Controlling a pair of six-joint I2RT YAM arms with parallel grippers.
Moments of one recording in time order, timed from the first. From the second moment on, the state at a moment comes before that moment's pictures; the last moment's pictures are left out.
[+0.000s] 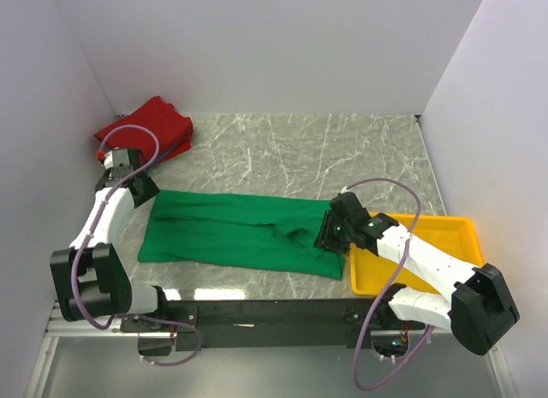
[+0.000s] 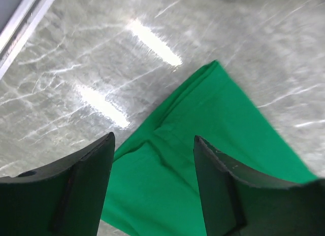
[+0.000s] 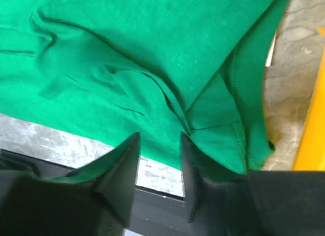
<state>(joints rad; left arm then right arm) 0.15 1.35 0.95 -0.55 -0.30 -0.49 0.59 1.11 0.63 -0.54 -0.04 0.84</state>
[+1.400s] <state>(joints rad) 0.02 1.49 0.93 -0.45 -0.02 -0.48 0.87 1.76 1.10 -0.57 0.03 0.67</state>
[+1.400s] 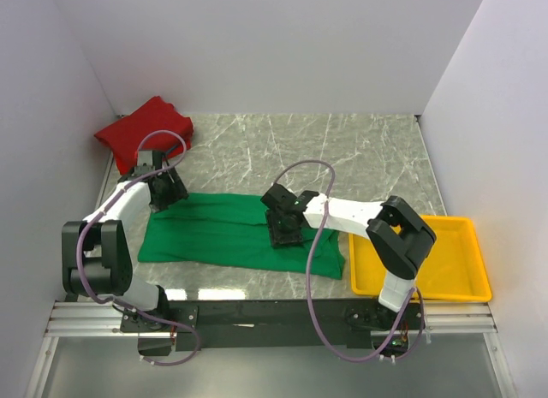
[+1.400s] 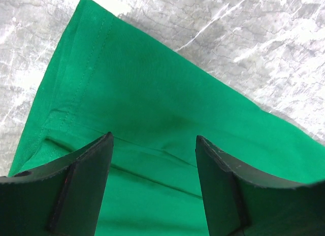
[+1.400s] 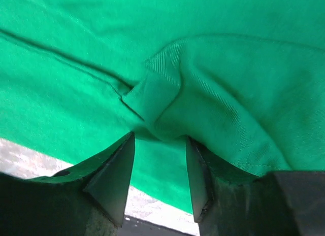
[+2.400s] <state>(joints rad) 0.02 1.47 0.91 -0.45 -0.02 -0.47 0.87 1.82 1.20 -0.66 0.09 0.66</state>
